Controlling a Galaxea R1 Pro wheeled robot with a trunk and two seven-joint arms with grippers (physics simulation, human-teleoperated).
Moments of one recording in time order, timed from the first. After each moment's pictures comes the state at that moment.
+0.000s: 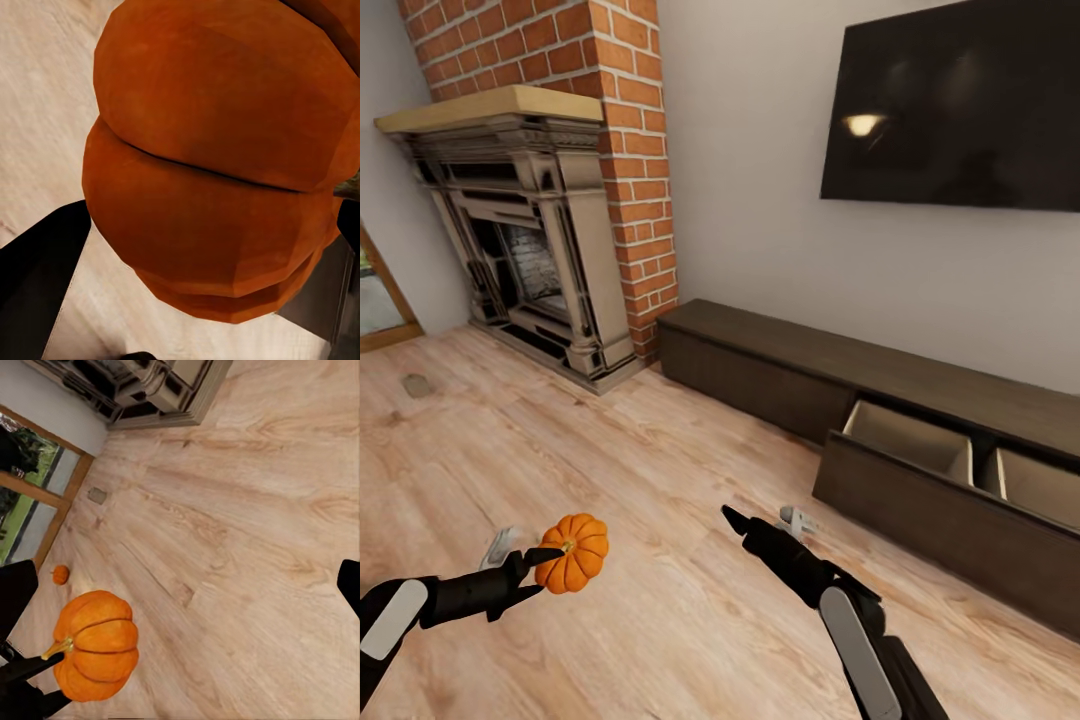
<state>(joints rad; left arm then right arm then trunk) -0.49 0.41 0.16 -0.71 0.83 1.00 -0.47 -0.27 0.10 0.19 -1.37 -0.74 0.46 0.10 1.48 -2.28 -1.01</state>
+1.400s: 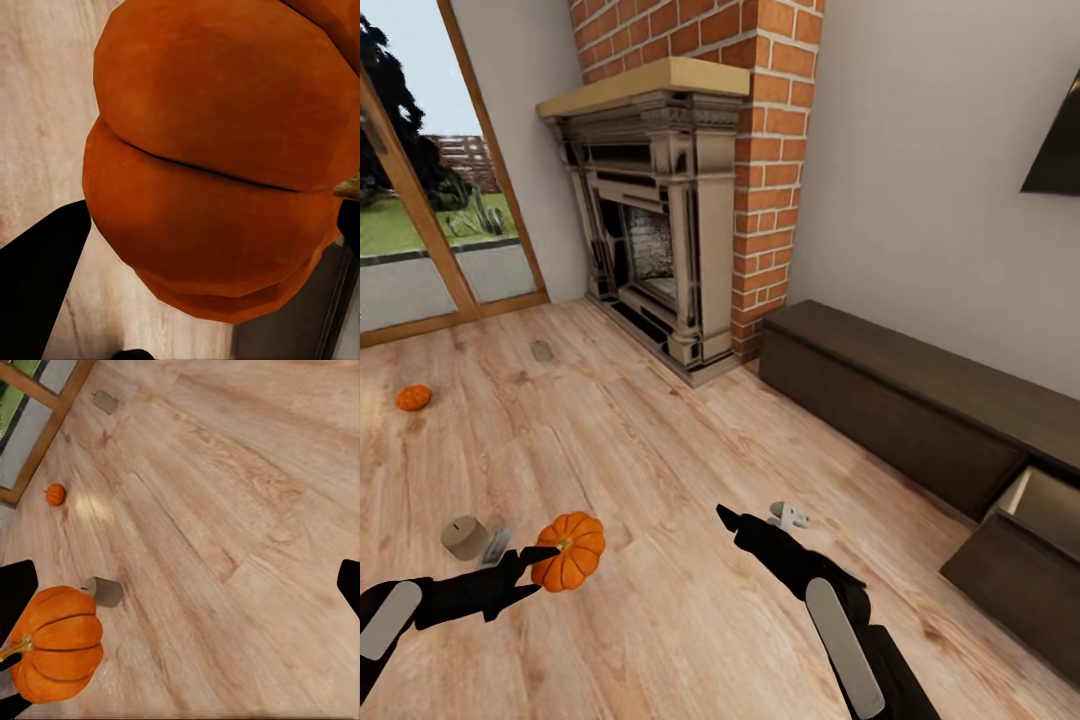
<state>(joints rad) -0.49 0.41 0.17 -0.70 0.84 1.01 -0.47 -0.30 0.13 0.22 -1.38 -0.68 0.49 -0.03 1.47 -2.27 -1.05</state>
